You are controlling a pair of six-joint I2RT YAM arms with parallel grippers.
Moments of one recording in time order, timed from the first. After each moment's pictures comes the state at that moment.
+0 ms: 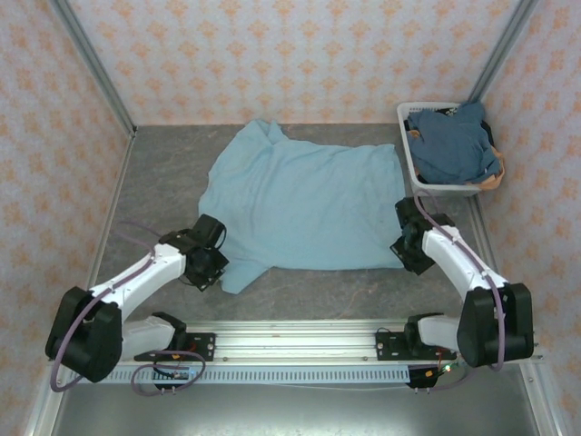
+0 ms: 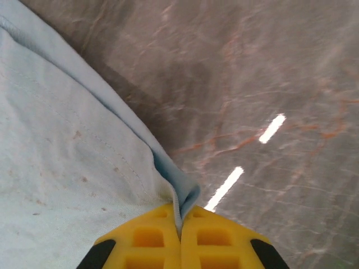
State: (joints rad) left arm -0.37 1.19 0.63 -0.83 0.03 -1.23; right arm 0.13 1.23 0.76 -0.99 0.20 1.09
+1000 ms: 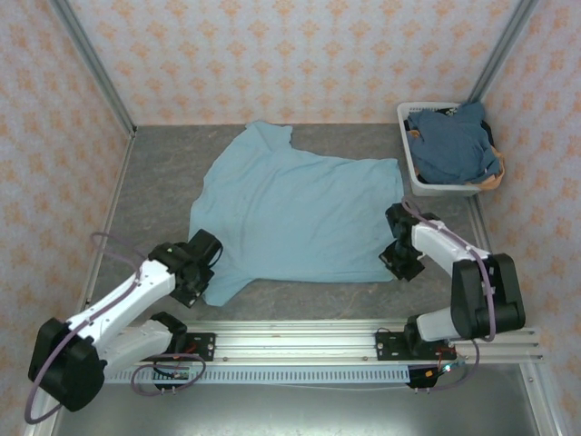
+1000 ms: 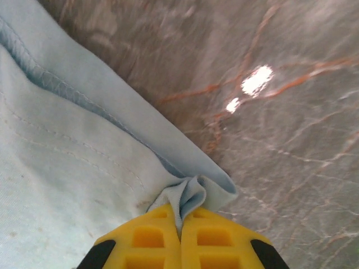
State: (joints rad) left arm -0.45 0.97 0.60 -1.13 -0.18 -1.54; right arm 0.17 1.42 0.73 -0.93 0.02 1.06
